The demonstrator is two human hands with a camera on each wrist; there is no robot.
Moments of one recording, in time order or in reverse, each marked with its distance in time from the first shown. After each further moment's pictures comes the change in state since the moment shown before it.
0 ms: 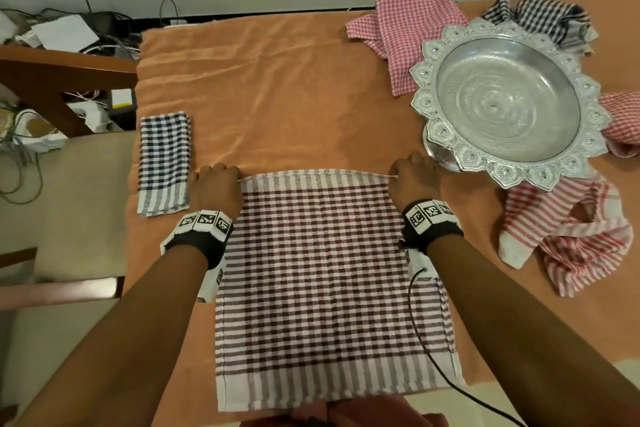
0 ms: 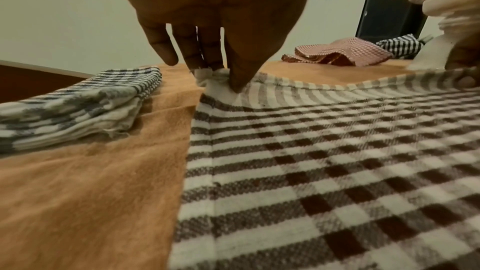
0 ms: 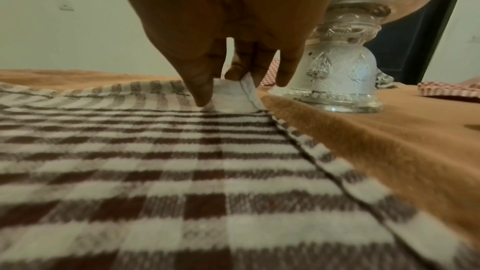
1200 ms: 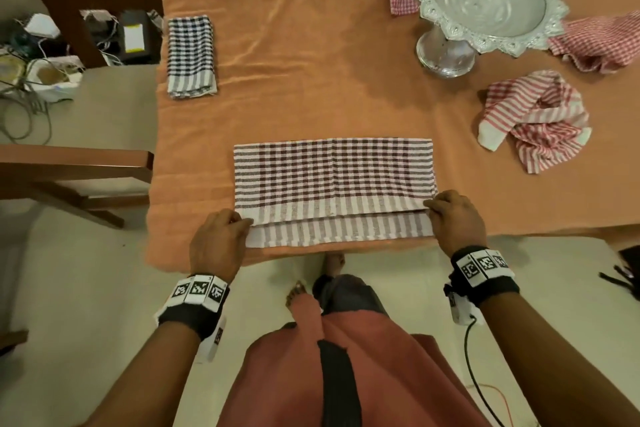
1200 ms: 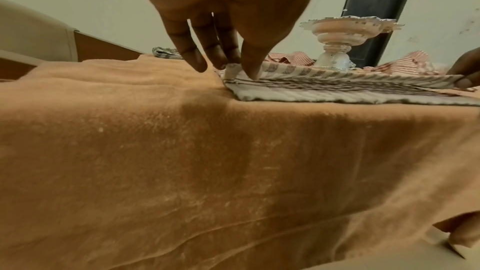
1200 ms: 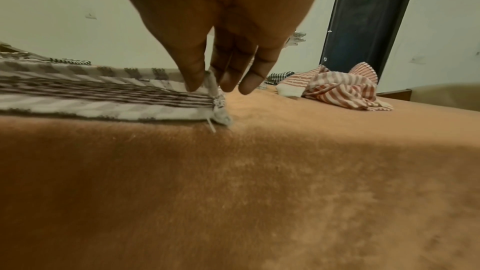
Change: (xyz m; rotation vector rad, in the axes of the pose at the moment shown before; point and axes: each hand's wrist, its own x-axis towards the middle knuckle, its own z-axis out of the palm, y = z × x) left_hand -0.320 -0.052 0.094 -0.291 0.178 0.156; right_hand -0.293 0.107 0.067 0.126 0.211 -0.179
